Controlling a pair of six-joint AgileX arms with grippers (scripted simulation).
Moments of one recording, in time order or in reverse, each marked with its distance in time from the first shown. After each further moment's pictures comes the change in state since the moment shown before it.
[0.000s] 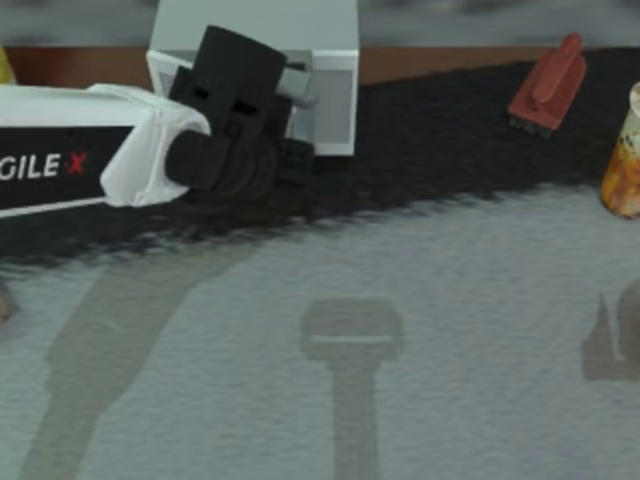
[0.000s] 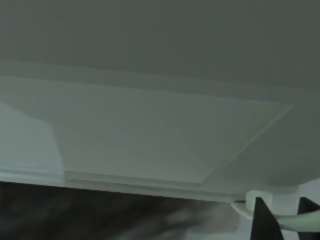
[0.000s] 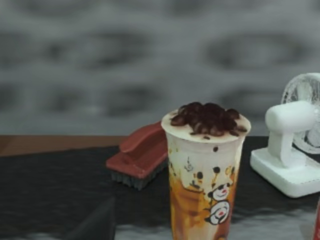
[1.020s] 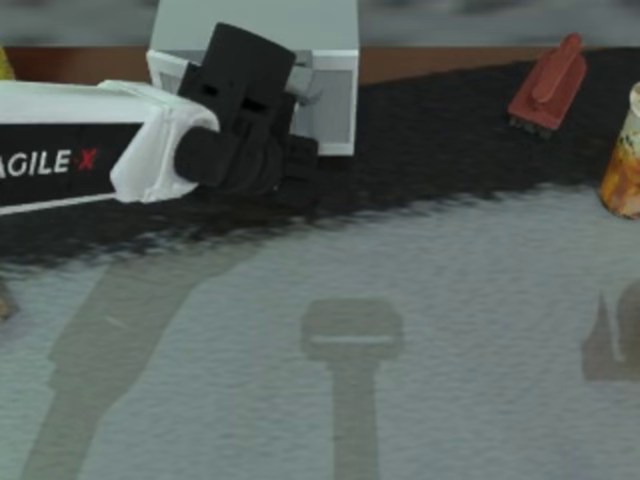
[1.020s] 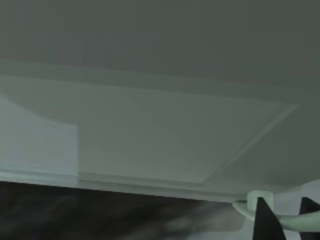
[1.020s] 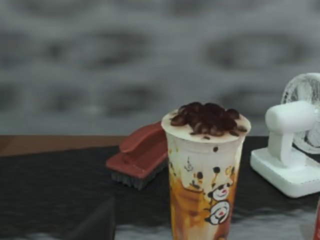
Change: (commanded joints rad) left arm -0.009 0.020 0.025 -0.011 -0.032 -0.032; right arm 0.000 0.000 0.000 0.000 0.000 0.000
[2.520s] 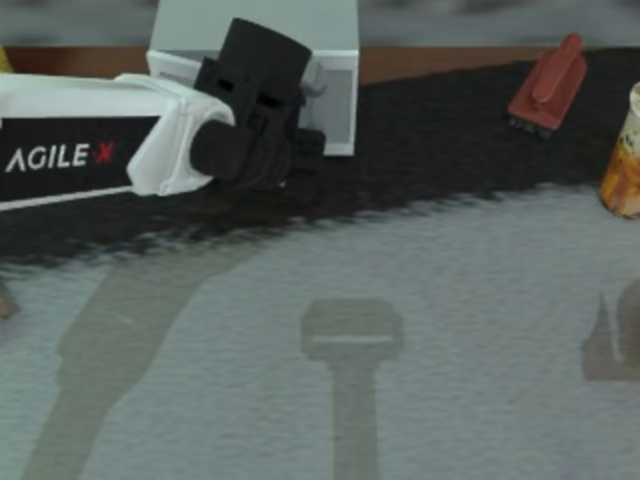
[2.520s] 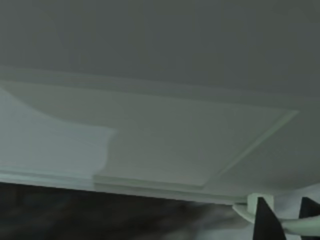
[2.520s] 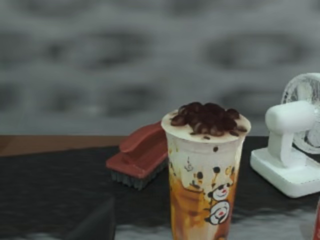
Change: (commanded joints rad) left arm -0.016 0.033 0.047 -0.021 -0.046 -0.055; right arm 0.000 0.000 0.000 0.000 0.000 0.000
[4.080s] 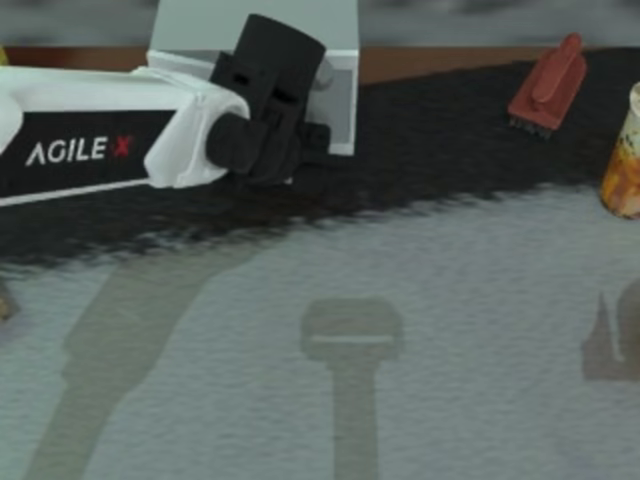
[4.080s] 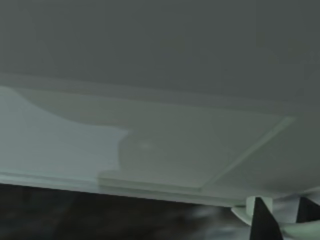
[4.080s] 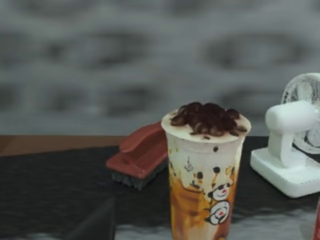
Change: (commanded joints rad) left arm -0.020 0.036 0.050 -0.026 -0.036 -0.055; right arm 0.000 0.000 0.000 0.000 0.000 0.000
